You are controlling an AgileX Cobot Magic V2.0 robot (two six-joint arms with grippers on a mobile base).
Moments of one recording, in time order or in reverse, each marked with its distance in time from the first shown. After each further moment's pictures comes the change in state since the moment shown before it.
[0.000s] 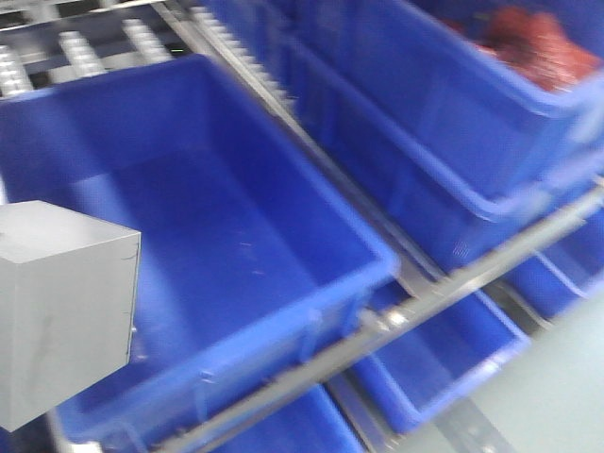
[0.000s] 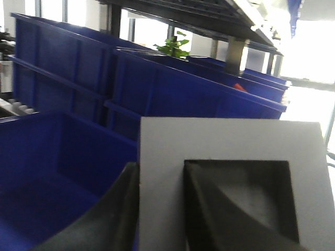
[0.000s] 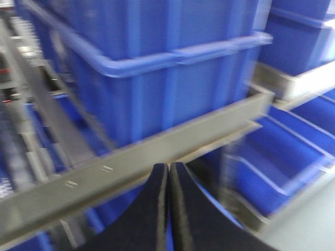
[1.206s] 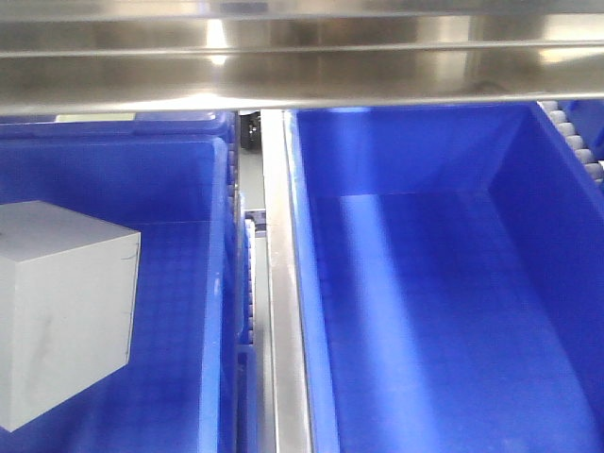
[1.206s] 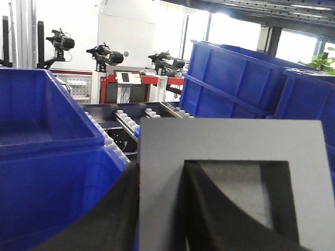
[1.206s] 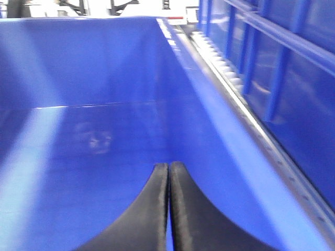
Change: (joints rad) left arm 0.000 0.000 0.000 0.000 0.000 0.000; right arm 0.000 0.000 -0.003 0.000 -0.035 0.000
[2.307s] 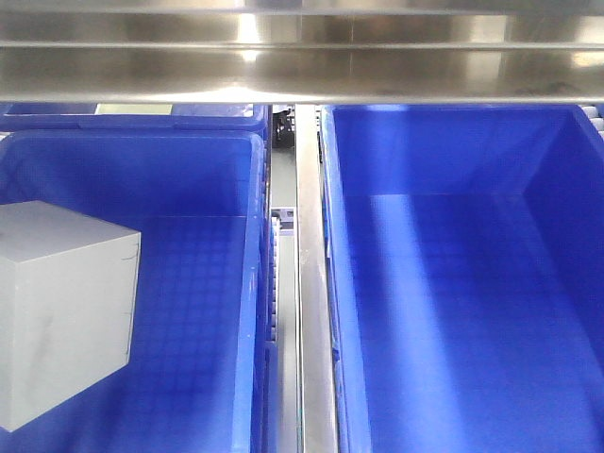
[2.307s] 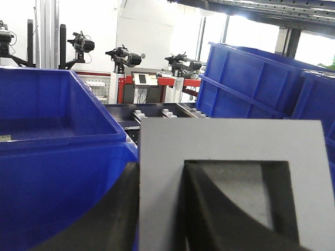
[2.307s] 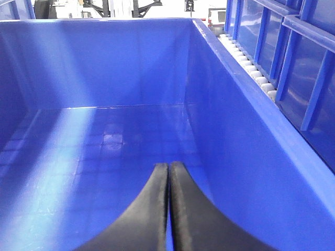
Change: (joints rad) left arm 0.000 0.000 0.000 0.000 0.000 0.000; right arm 0.000 0.000 -0.003 0.000 0.000 0.000
